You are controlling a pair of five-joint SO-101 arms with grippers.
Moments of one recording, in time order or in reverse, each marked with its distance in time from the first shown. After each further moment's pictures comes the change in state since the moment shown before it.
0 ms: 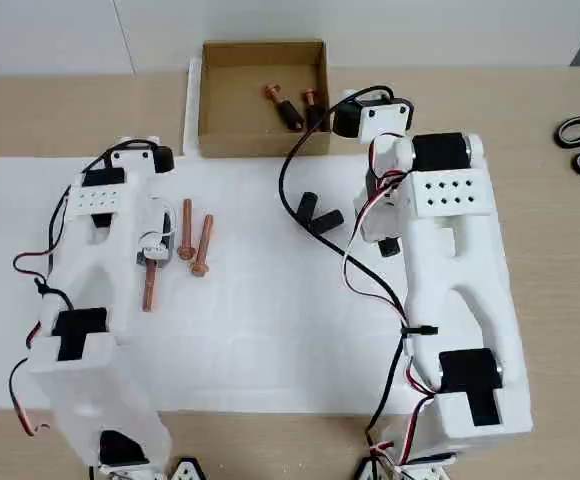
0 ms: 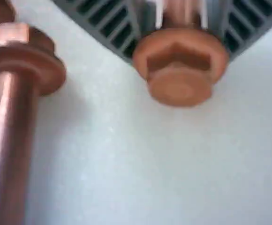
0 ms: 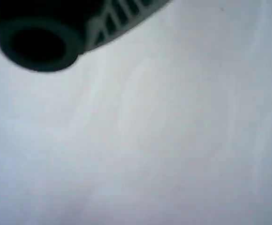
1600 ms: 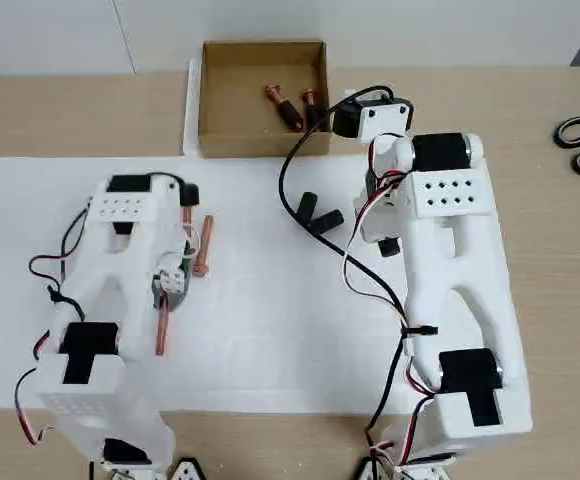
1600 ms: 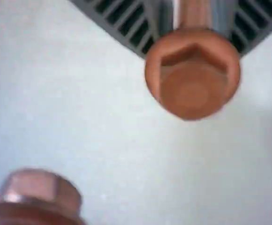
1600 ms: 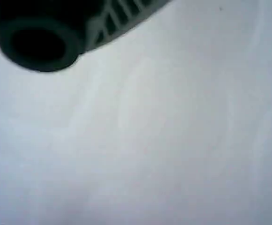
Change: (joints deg) left arm 5.8 -7.6 2.1 20.0 3.6; right arm 0.0 0.0 0.0 0.0 0.0
